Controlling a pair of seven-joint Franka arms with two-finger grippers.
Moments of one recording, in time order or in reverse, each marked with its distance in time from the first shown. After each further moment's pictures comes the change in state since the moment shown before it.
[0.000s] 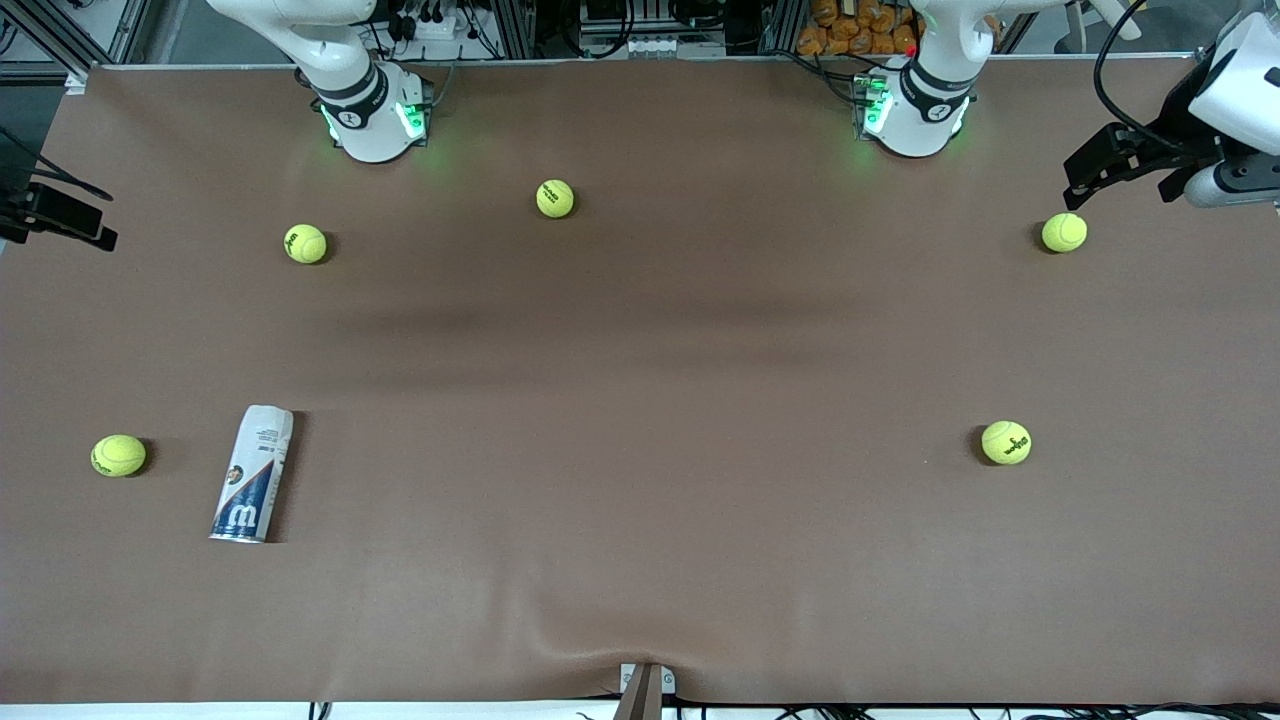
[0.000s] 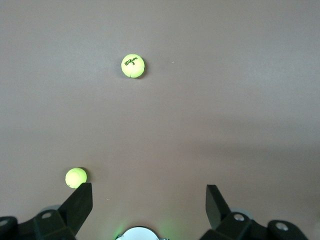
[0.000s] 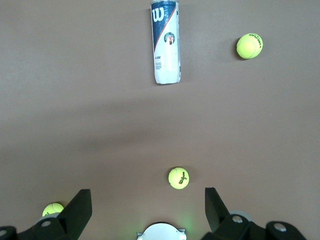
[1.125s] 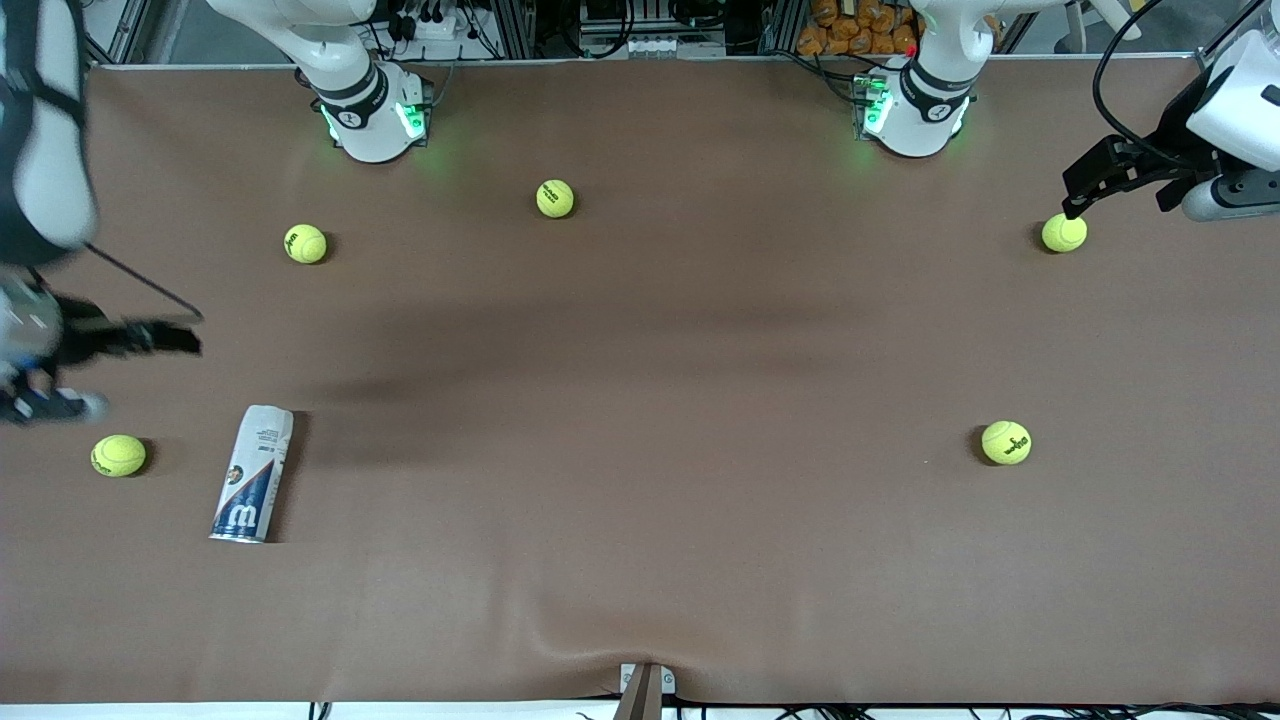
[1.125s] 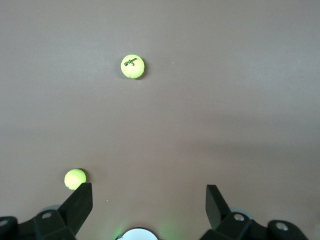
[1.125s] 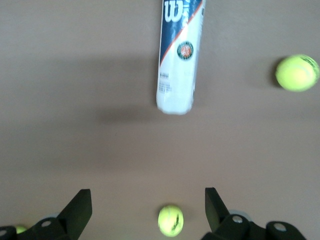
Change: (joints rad) left arm 0.002 0.019 0.002 0.003 0.000 0.009 0.001; right arm -0.001 0.331 0.000 -0.061 -0.002 0.283 -0.139
